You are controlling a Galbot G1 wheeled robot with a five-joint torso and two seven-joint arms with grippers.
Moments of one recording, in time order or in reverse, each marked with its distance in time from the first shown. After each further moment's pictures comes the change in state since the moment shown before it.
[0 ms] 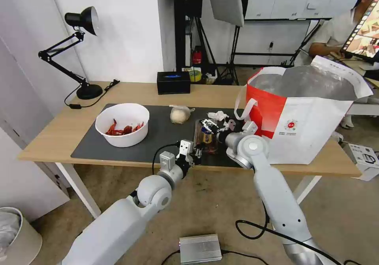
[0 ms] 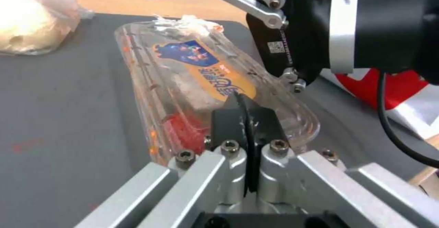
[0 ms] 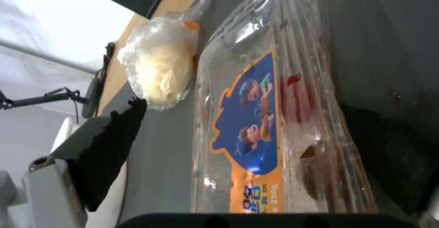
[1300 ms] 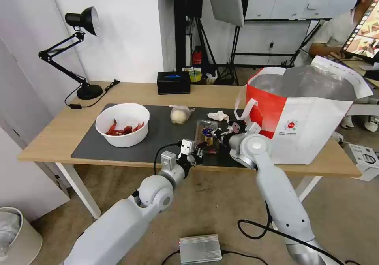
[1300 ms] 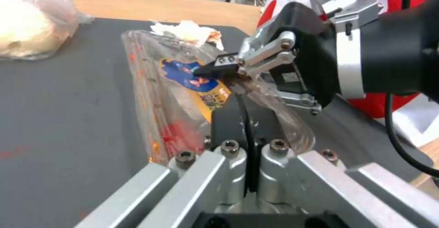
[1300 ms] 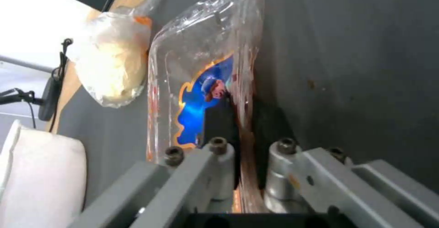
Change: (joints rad) left arm 0.001 -0.009 -0.002 -0.006 -0.005 -0.002 -0.006; right arm -0.003 -0.018 0.008 0.021 0.039 -0.052 0.150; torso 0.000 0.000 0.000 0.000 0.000
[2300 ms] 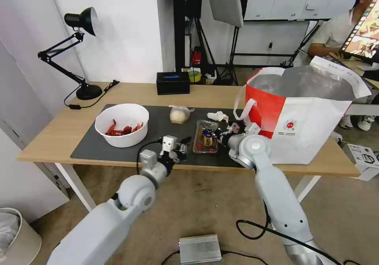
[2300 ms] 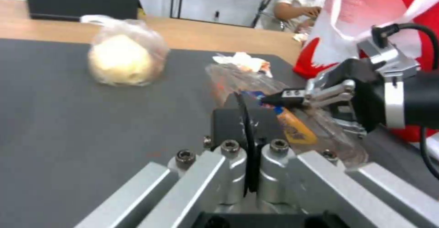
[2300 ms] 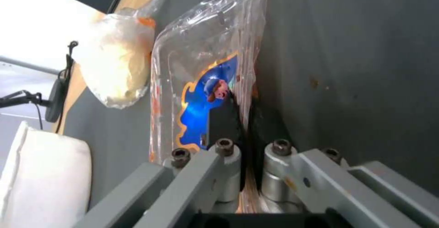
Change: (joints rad) left arm 0.157 0.098 -0.217 -0.127 -0.002 -0.011 0.033; right arm -0.008 0.009 0.004 -0.004 -0.011 0.000 -0.032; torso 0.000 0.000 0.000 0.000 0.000
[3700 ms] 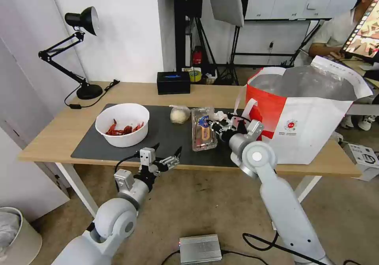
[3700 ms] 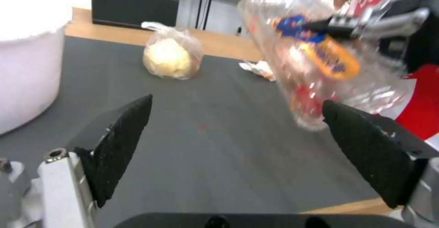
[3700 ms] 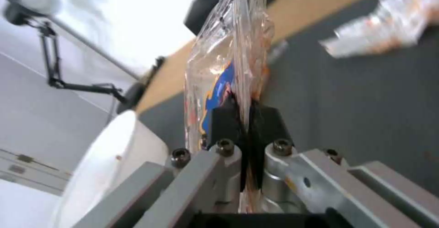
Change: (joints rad) left arm 0.267 -0.034 -0.183 -0.151 0.084 -0.038 0.011; right arm -0.062 -0.045 -0.025 0.204 -0.233 0.070 -0.264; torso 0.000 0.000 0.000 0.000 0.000
